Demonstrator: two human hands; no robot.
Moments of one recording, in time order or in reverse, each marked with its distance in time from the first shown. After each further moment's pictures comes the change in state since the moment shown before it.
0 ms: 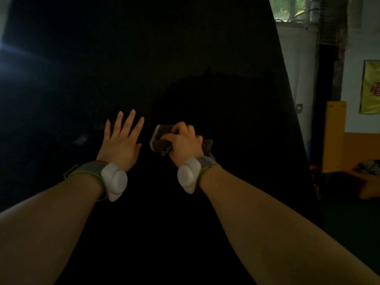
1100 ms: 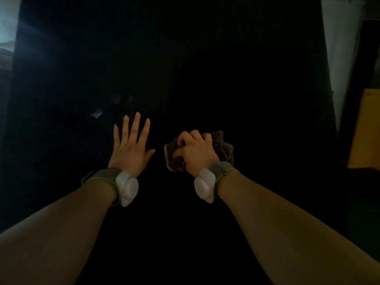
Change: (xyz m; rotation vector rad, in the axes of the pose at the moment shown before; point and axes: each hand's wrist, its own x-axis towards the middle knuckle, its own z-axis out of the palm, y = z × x) left_hand -0.068 0.002 0.050 0.034 0.103 -0.030; right_hand -0.037 0.011 0.056 -0.271 -0.090 -0.260
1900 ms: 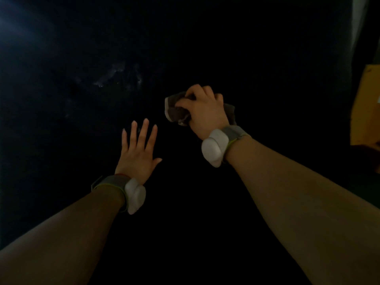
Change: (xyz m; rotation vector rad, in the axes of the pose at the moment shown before) left_hand -0.068 0.003 0.024 0.044 -0.050 0.085; right_hand 0.011 -0.017 -0.026 0.034 0.166 0.142
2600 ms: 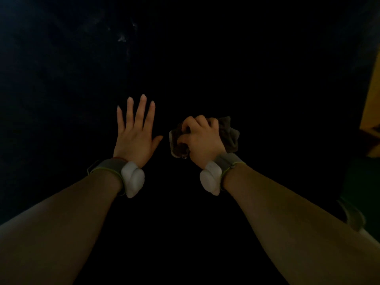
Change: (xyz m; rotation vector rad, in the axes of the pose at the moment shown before) left_hand -0.033 0.016 0.016 -0.115 -0.002 -0.073; right_hand -0.089 -0.023 0.095 0.018 -0.051 -0.081
